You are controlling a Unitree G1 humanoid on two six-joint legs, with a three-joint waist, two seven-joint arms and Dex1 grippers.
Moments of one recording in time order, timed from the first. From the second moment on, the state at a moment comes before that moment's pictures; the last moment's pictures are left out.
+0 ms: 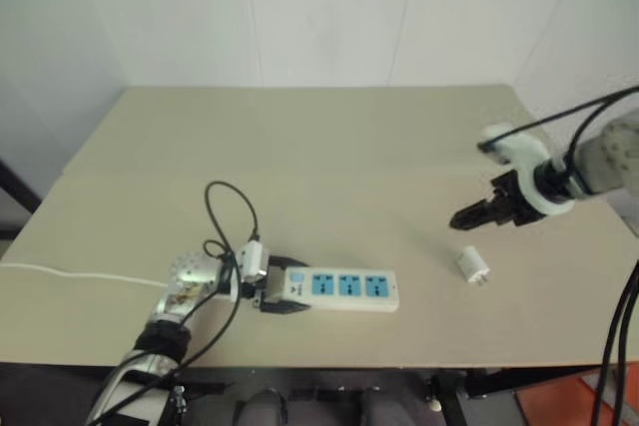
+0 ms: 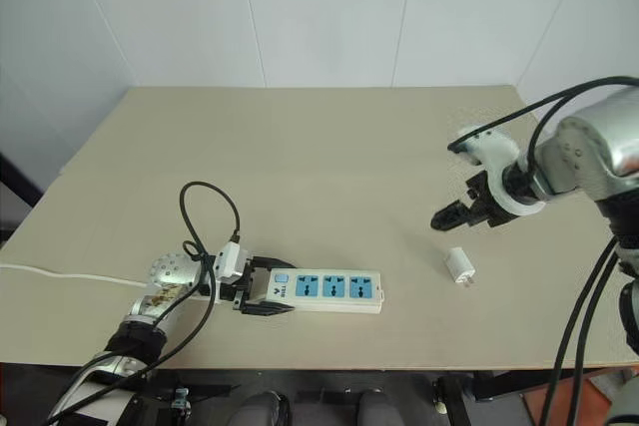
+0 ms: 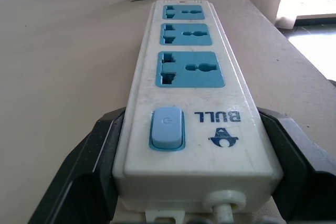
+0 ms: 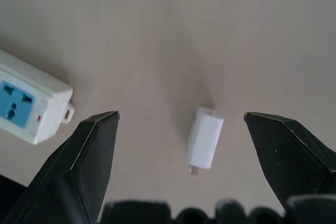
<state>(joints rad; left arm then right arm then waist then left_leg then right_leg) -0.45 0.41 -0.16 0.54 -0.23 -0.30 -1.47 -1.23 -1.13 0.65 0.13 0.85 1.61 0.61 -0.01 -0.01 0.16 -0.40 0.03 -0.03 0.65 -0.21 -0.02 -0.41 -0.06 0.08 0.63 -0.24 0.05</state>
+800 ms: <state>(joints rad) -0.42 0.42 -0.16 0.47 -0.24 -0.25 -1.44 -1.15 -0.88 0.82 0.40 0.50 1.60 0.73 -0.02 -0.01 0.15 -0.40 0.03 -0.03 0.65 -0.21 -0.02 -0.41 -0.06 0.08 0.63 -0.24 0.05</state>
